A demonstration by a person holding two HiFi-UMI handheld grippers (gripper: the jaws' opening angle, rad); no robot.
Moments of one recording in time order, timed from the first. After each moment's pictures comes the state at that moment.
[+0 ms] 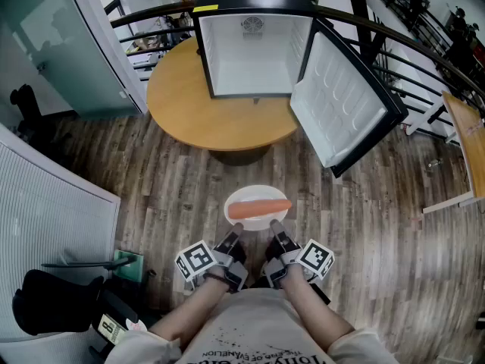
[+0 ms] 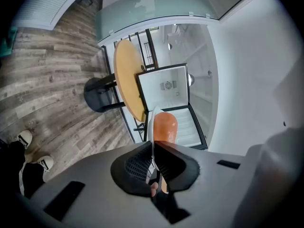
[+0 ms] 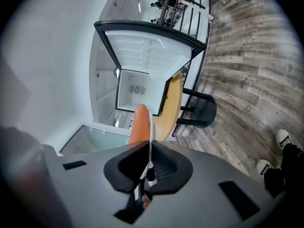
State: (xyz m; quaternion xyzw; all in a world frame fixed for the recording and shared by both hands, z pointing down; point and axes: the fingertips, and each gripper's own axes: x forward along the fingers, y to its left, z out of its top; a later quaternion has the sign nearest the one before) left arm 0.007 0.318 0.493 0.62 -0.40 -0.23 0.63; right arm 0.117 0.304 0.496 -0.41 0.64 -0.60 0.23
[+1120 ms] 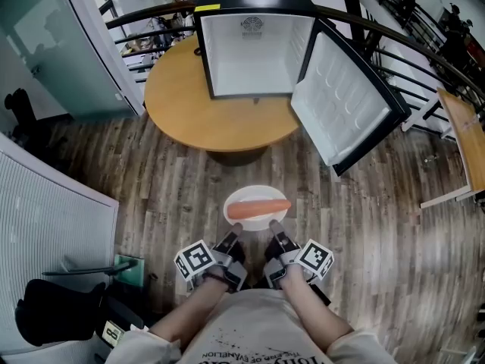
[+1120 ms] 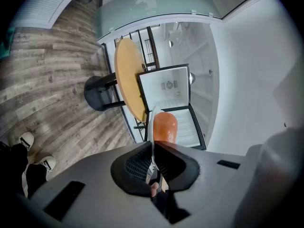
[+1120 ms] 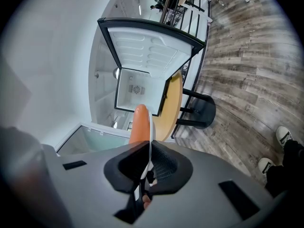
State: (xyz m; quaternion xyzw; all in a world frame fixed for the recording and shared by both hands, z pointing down) left arm -0.017 0.315 0.497 0.62 -0.38 -0.23 0.64; right arm 0.094 0.304 0.498 -0.43 0.64 -0.60 0.24
